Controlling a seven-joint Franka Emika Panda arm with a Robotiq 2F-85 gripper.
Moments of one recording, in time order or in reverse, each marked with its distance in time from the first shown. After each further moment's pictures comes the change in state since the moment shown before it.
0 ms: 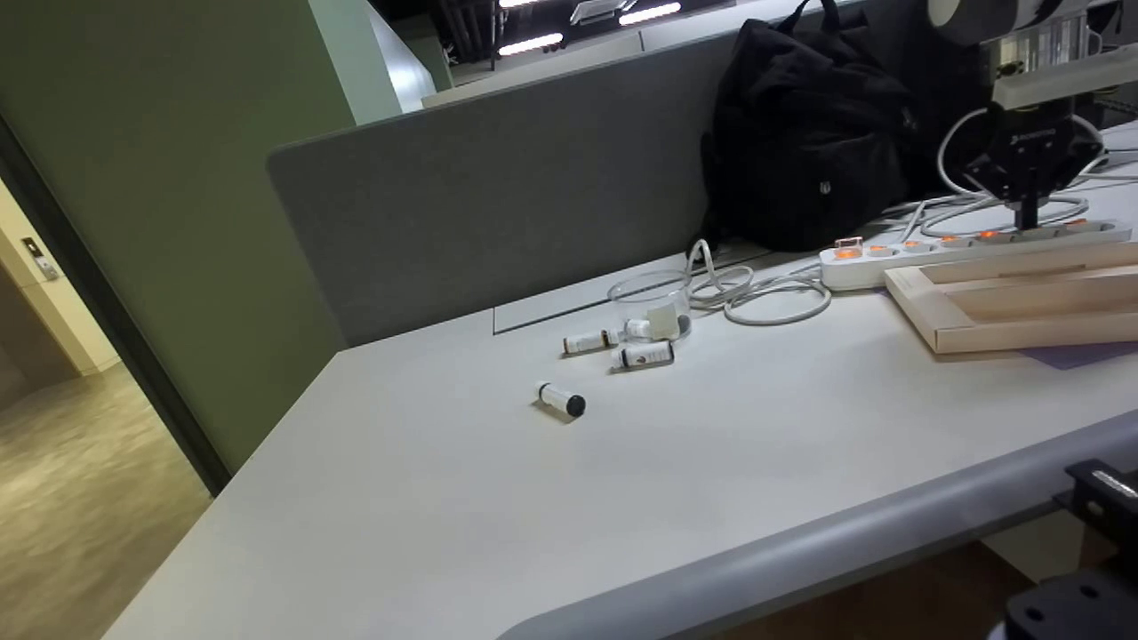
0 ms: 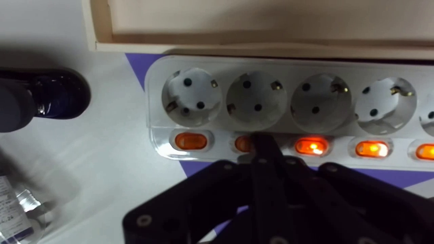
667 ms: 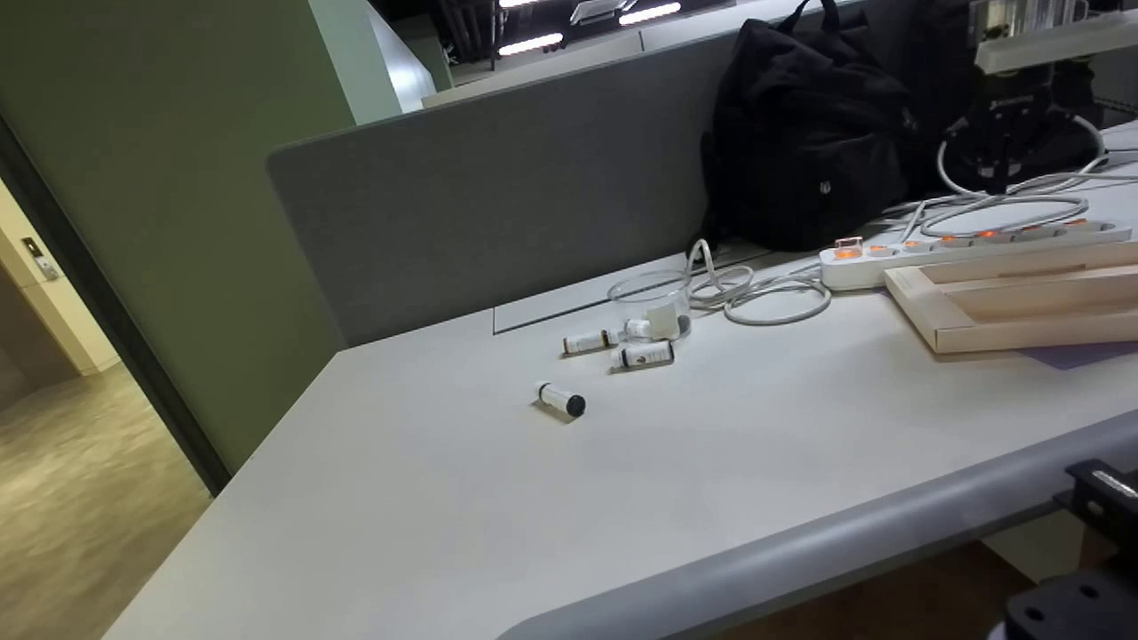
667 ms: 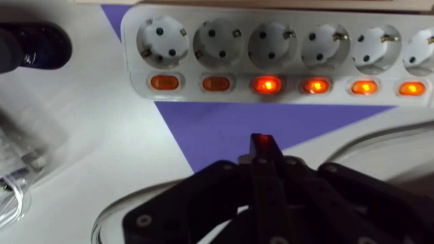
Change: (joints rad) arm -0.030 -0.082 0.036 0.020 0.037 0.000 -0.021
